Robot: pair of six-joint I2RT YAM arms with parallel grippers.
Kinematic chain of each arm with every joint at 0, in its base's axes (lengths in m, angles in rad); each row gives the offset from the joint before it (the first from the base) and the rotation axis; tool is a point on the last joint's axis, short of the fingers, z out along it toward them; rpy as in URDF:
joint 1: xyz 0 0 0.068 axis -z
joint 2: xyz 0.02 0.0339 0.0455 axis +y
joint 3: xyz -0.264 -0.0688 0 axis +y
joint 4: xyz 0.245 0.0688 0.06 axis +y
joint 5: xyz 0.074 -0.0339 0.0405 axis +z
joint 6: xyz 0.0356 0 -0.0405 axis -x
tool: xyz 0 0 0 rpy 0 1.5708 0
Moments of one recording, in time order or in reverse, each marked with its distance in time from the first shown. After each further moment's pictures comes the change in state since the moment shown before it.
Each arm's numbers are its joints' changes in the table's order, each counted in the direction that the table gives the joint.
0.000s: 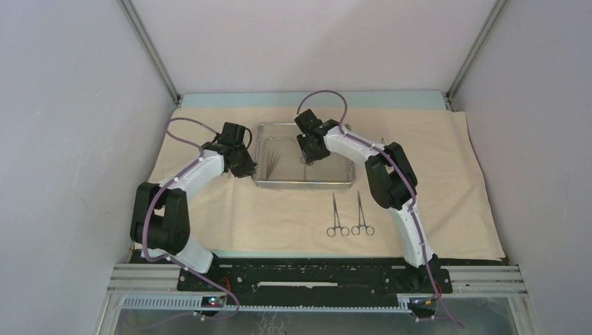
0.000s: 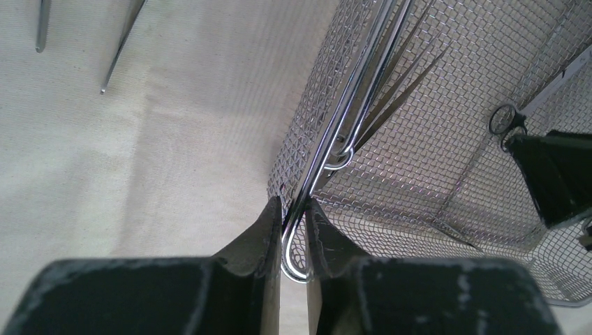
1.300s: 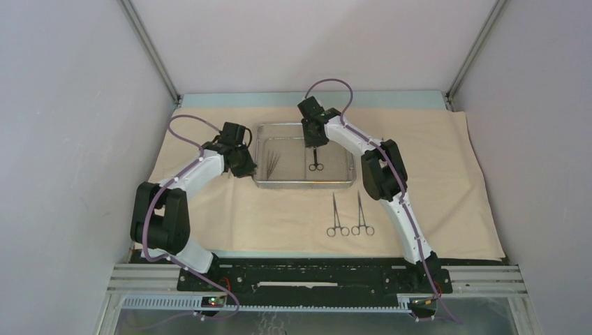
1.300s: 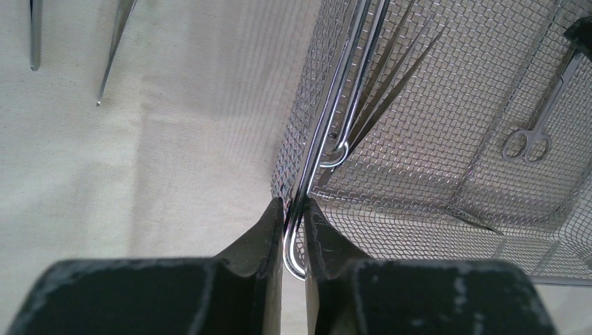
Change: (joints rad) left arm 0.000 0.001 -0.002 0.002 -0.026 -0.083; right arm 0.078 0.151 -0.264 0.034 -0.007 -0.137
